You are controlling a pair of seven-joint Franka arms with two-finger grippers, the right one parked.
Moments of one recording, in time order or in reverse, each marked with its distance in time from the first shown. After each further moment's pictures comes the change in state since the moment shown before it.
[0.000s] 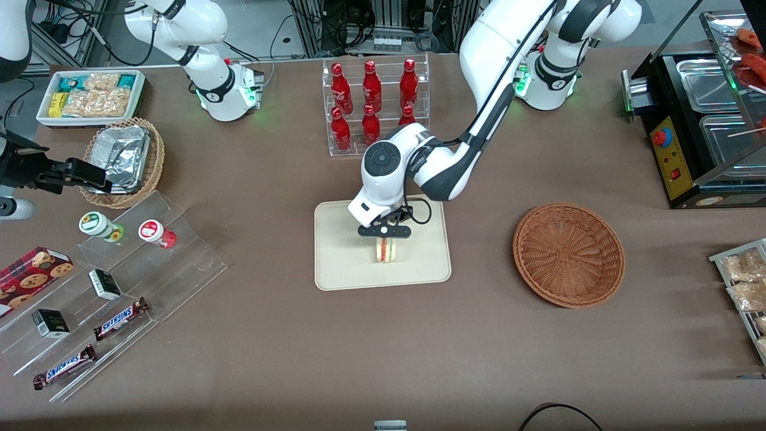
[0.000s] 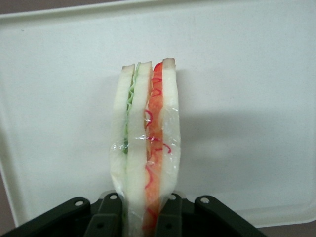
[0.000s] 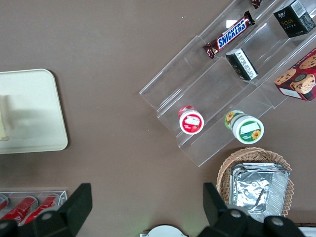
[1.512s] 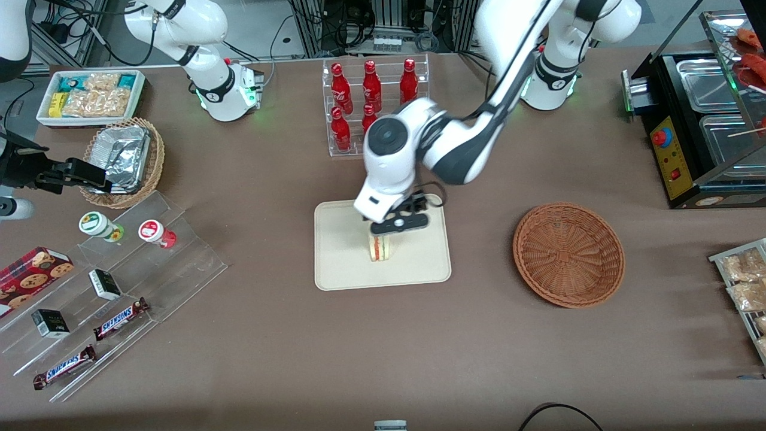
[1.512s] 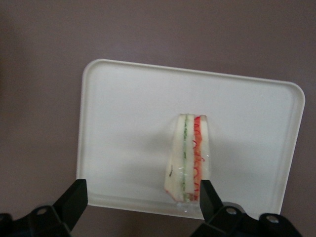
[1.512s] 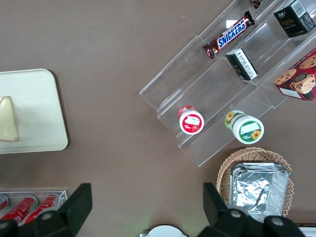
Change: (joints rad) arm 0.018 -0.213 0.090 0.063 0.000 -0.268 -0.166
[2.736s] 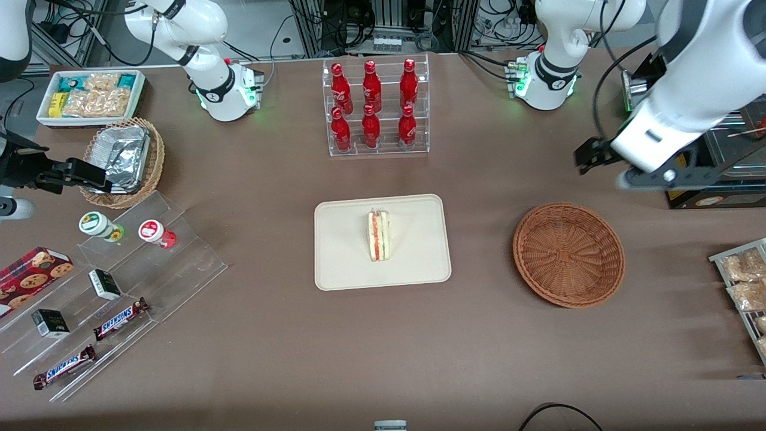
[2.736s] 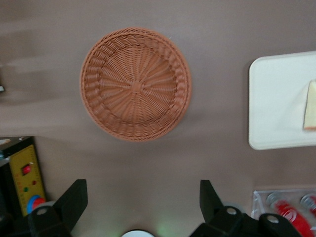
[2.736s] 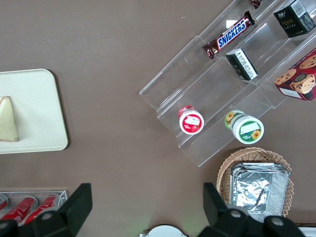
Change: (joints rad) arm 0.533 -0.574 0.012 -0.258 -0.007 -0.403 0.831
